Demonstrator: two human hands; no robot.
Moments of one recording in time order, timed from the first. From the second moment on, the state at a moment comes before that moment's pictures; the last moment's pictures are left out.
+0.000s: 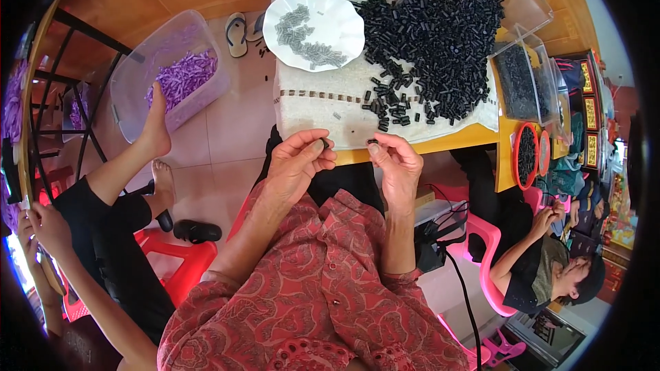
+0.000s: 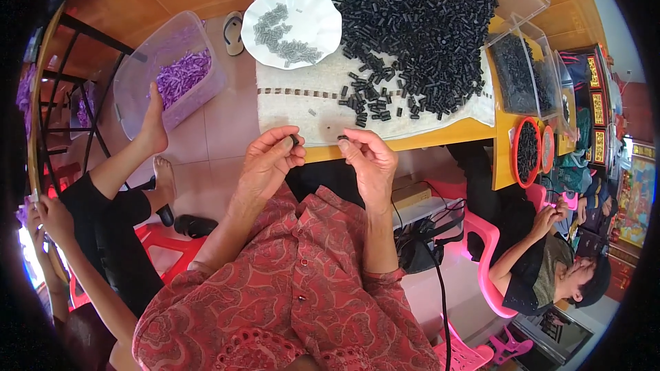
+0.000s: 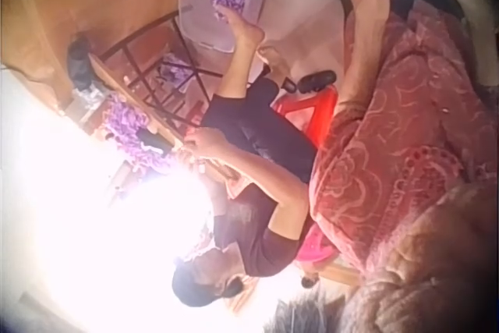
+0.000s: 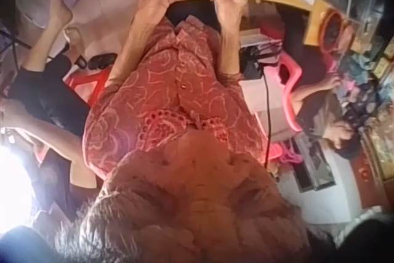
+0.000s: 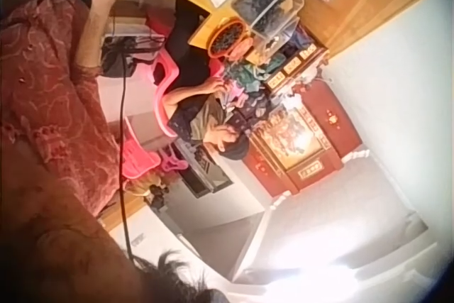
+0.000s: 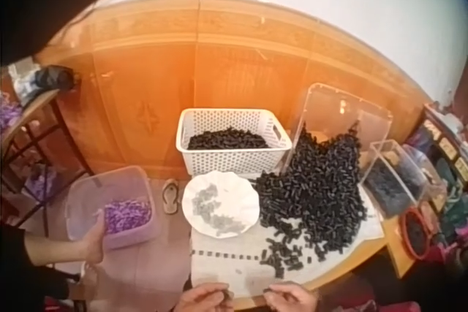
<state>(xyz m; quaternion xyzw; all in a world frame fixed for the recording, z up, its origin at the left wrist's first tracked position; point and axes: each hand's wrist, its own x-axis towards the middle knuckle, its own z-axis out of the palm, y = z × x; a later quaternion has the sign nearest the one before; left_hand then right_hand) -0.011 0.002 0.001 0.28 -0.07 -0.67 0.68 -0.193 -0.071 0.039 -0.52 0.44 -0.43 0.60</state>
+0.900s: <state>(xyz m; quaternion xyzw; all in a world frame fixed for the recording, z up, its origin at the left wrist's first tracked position) -0.015 0.005 -0.001 0.25 -0.07 -0.68 0.69 -0.166 -0.046 0.047 -0.52 0.40 -0.37 0.66</state>
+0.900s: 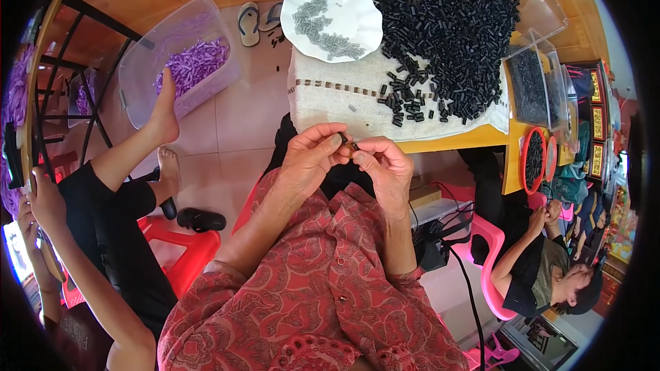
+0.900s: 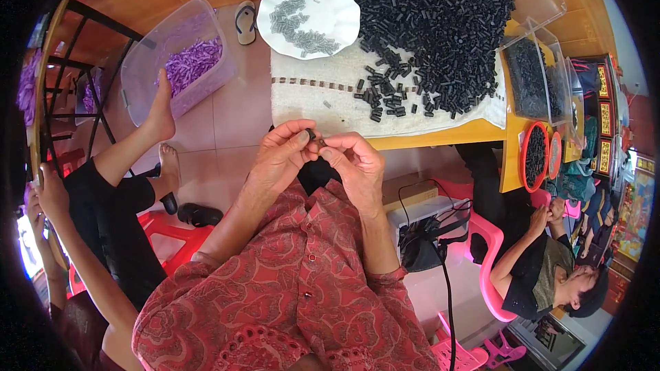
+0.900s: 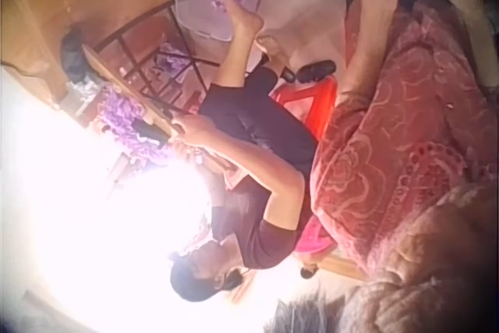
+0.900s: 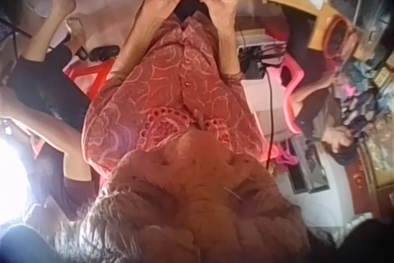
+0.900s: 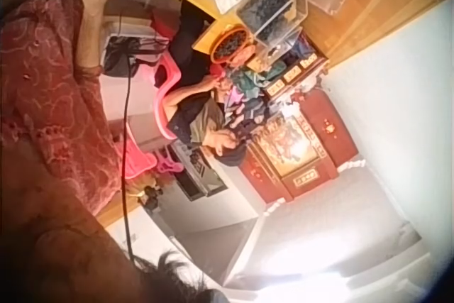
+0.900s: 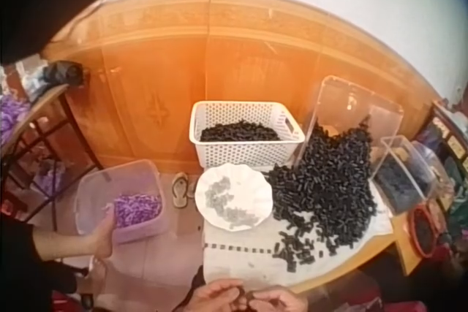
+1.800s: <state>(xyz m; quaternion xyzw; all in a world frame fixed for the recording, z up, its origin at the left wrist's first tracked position) -0.018 0.006 -0.003 0.25 -0.09 -0.67 0.69 -0.156 -0.043 0.047 -0.63 0.37 -0.40 0.56</state>
